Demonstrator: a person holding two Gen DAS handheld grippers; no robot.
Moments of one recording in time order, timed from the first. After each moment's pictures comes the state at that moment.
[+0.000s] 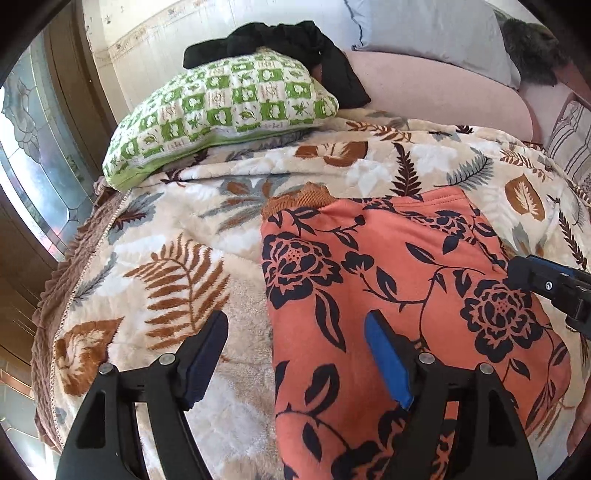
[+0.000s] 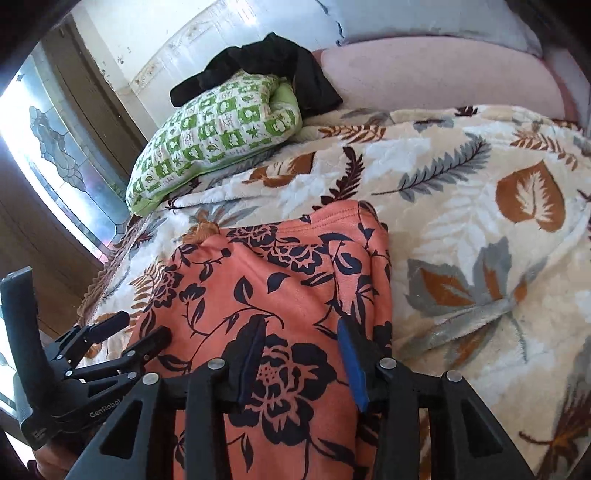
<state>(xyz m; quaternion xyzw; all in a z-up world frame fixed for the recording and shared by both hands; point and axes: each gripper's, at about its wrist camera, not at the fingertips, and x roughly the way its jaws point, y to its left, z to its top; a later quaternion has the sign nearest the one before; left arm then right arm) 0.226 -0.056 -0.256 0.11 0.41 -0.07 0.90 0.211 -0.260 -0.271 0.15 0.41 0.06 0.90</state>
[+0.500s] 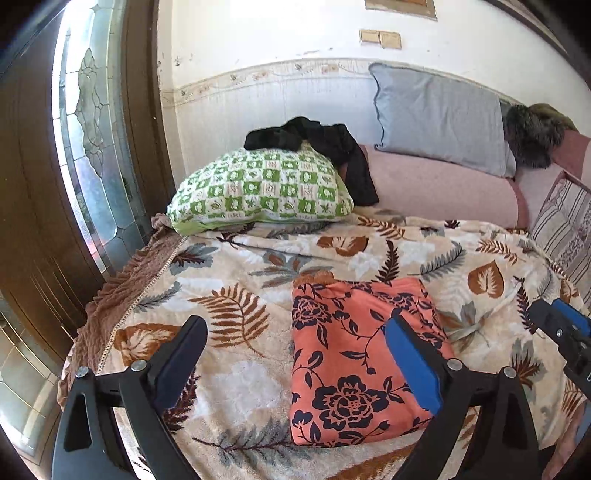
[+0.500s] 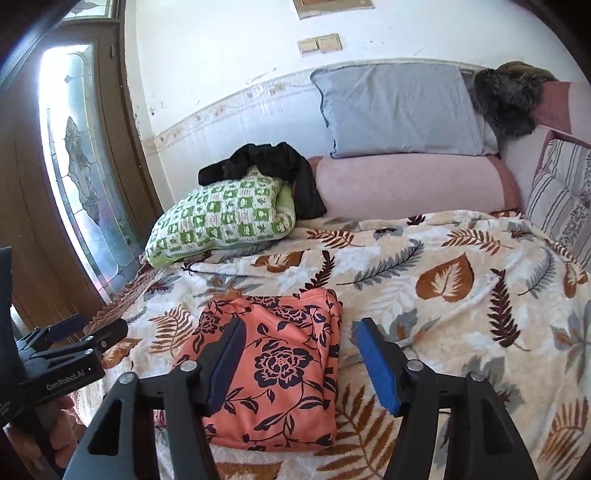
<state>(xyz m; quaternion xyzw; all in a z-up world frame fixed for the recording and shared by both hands) 0.117 -0.027 -0.129 0.03 0.29 -0.03 0.96 0.073 -0.258 -0.150 0.10 0.26 0.00 0.96</state>
